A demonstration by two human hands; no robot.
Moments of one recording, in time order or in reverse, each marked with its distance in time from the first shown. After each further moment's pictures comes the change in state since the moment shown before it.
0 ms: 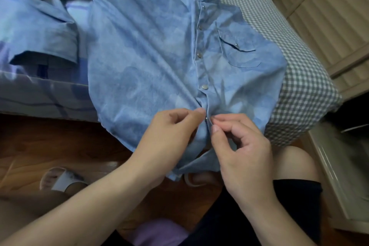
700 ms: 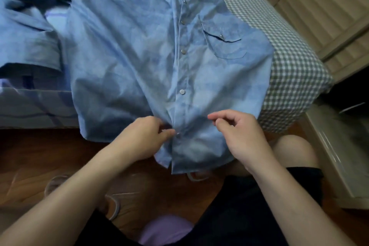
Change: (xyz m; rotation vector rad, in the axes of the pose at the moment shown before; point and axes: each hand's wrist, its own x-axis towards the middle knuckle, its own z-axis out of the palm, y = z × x) left_hand 0.043 -0.037 -0.041 1.135 -0.103 0.019; right_hand 0.023 0.056 -0.015 -0.014 -0.238 0.459
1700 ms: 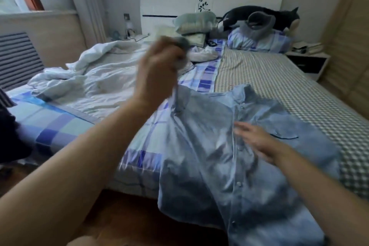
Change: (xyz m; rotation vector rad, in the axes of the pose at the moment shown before) left_hand -0.001 0.060 -0.309 0.285 1.257 0.609; right_hand 0.183 -0.120 0.019 0.359 -0.501 -0.149
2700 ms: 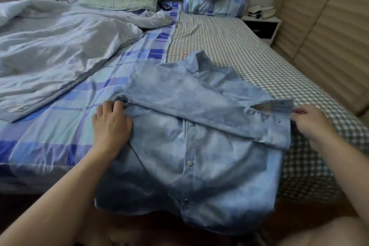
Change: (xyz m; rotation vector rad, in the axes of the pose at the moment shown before) left_hand -0.186 -0.038 0.141 0.384 -0.560 -0.527; right_hand -0.062 0.088 -0.204 -0.279 0.829 0.211
